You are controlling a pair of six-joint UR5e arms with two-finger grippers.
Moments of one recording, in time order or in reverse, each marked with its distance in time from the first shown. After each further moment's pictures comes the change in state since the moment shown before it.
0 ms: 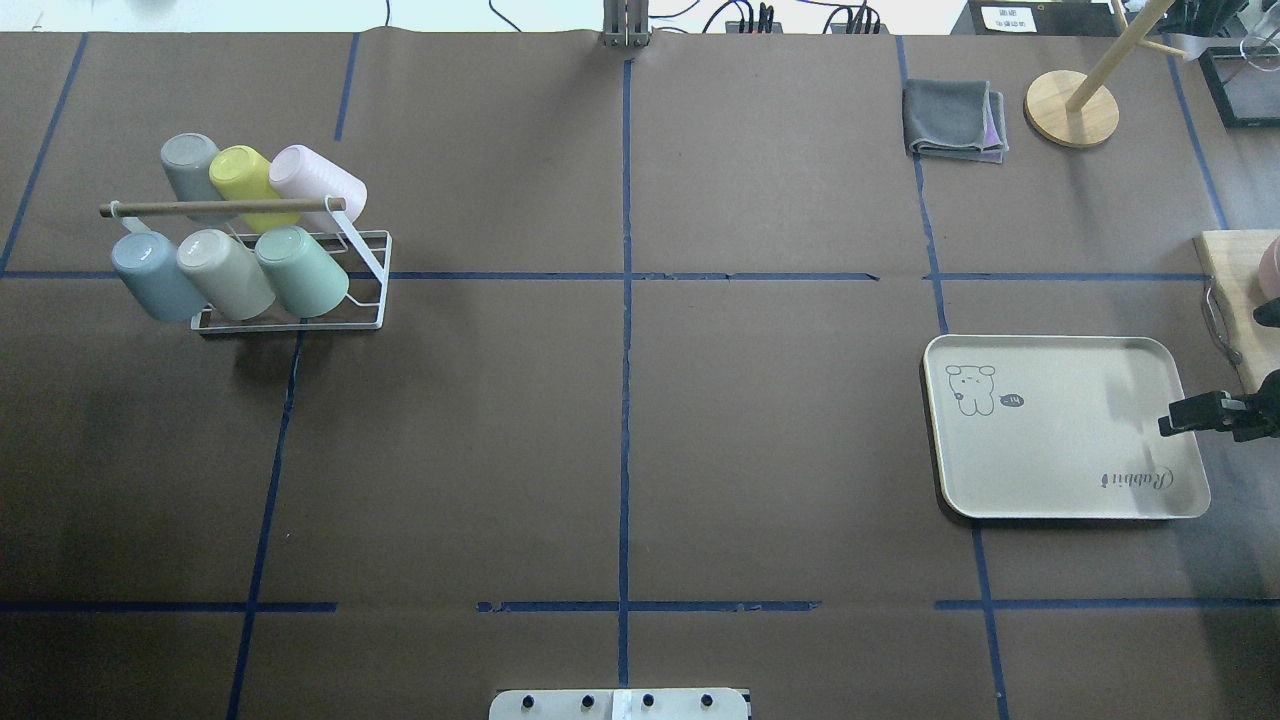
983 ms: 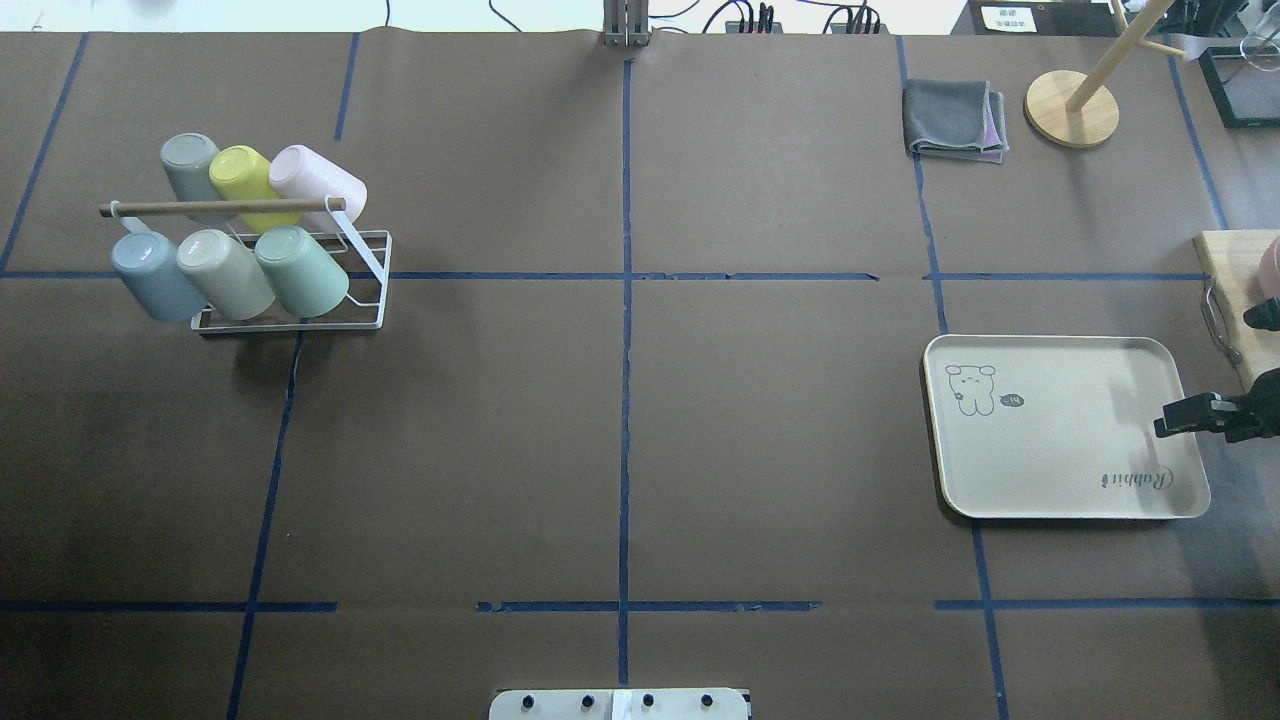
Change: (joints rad) left arm 0.000 -0.001 -0.004 0.000 0.000 0.000; right arm -0.011 0.013 -0.020 0.000 -0.012 0.001
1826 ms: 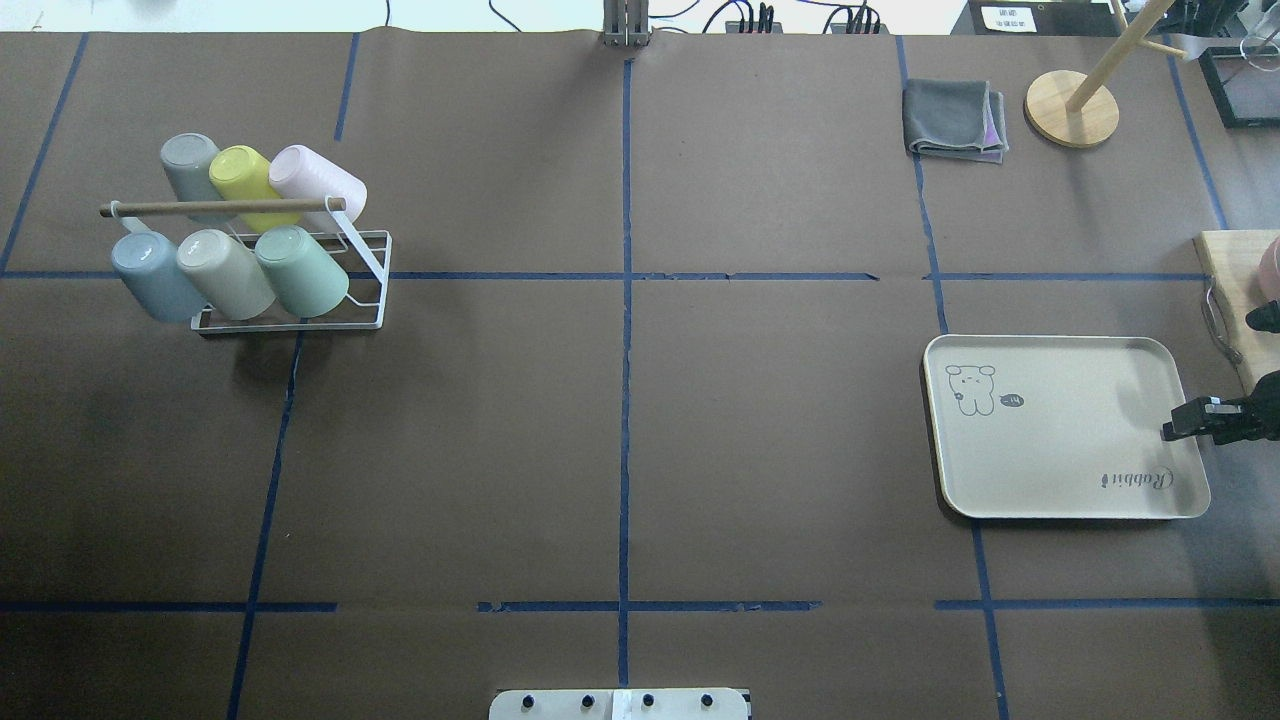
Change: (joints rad) left arm 0.000 -0.002 -0.002 0.000 0.000 0.001; right arm 0.000 -0.001 -0.008 0.000 -0.006 0.000
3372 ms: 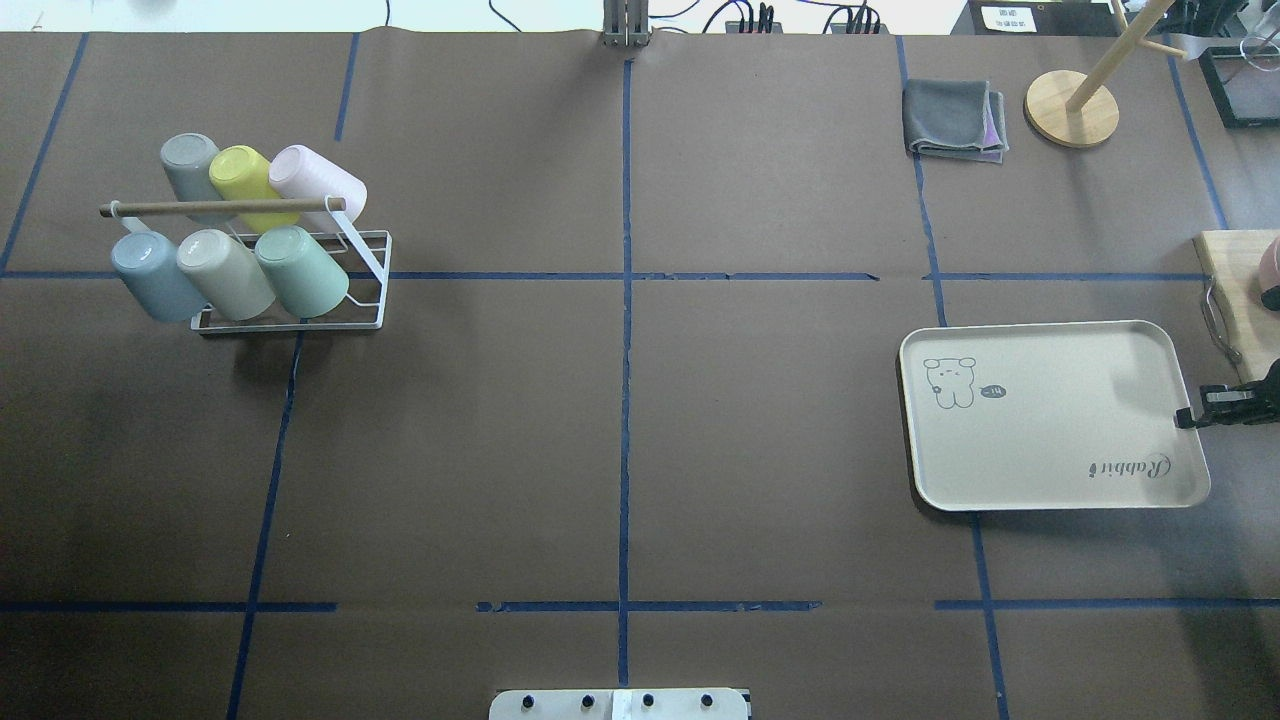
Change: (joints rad) left arm 0.000 0.001 -0.001 0.000 0.000 -0.001; right arm 0.056 -0.023 0.114 0.004 0.081 -0.004
